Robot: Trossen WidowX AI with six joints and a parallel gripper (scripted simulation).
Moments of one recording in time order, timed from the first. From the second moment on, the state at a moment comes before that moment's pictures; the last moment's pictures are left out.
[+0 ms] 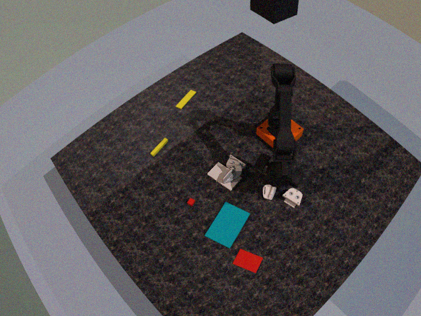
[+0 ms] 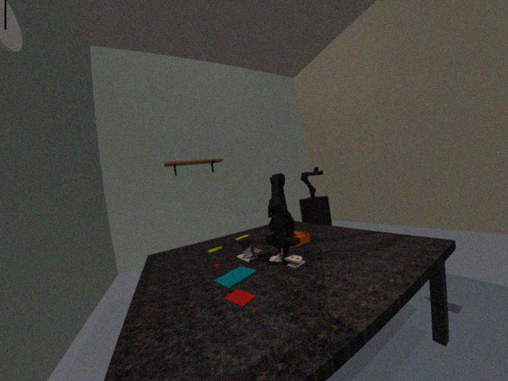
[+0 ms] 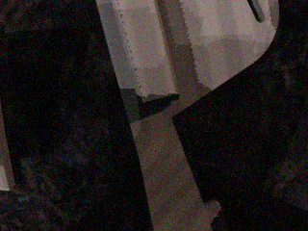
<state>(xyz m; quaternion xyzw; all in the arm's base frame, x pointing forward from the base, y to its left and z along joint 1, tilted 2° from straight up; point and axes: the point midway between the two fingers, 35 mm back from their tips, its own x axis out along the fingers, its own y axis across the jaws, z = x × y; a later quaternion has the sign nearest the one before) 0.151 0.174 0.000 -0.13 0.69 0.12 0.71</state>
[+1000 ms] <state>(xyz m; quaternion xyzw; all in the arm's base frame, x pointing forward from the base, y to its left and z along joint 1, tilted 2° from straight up) 0.150 0.173 0.009 -0.13 0.69 0.12 0.70</state>
